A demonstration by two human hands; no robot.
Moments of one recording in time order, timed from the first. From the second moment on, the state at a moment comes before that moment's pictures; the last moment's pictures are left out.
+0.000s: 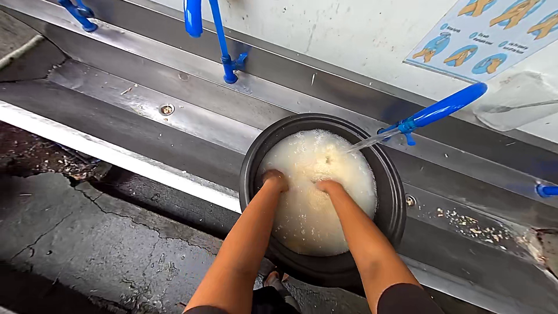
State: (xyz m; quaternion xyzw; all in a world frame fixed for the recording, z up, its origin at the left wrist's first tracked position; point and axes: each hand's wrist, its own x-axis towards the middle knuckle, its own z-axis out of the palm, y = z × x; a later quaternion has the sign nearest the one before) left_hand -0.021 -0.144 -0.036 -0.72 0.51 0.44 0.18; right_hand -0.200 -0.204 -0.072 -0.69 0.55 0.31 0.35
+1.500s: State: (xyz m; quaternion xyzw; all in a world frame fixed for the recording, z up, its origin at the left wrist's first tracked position) left_hand -0.037 -0.203 -0.092 -0.70 0.09 0.53 -0.47; right_hand -0.211 -0.230 -0.094 -0.44 0.69 -0.32 0.47
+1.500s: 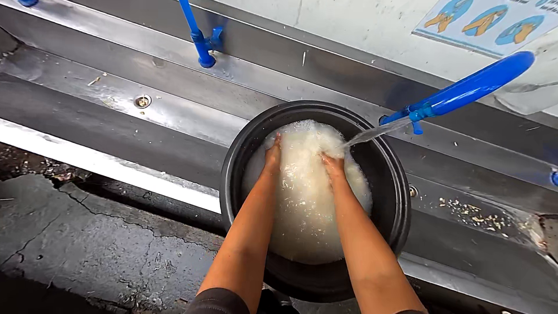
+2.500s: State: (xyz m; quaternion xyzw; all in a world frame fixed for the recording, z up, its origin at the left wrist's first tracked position) left_hand -0.039 -0.130 -0.060 -0.84 0.20 0.43 -0.25; right_hand -0.263 -0.171 -0.072 -0.42 0.82 -0.14 0.36
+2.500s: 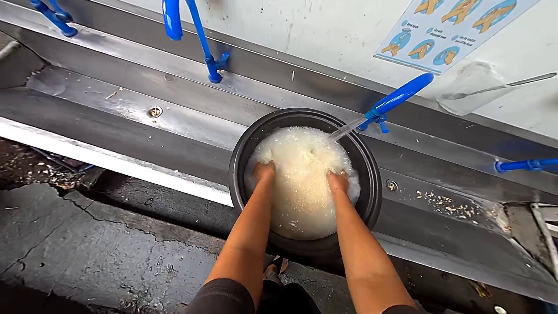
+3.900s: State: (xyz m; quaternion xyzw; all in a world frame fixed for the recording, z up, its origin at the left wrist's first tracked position) left_hand -0.113 -0.090 -0.053 -0.71 0.04 0.60 -0.36; right_hand -0.196 -0.096 -0.041 -0.24 0.73 -0.27 0.59
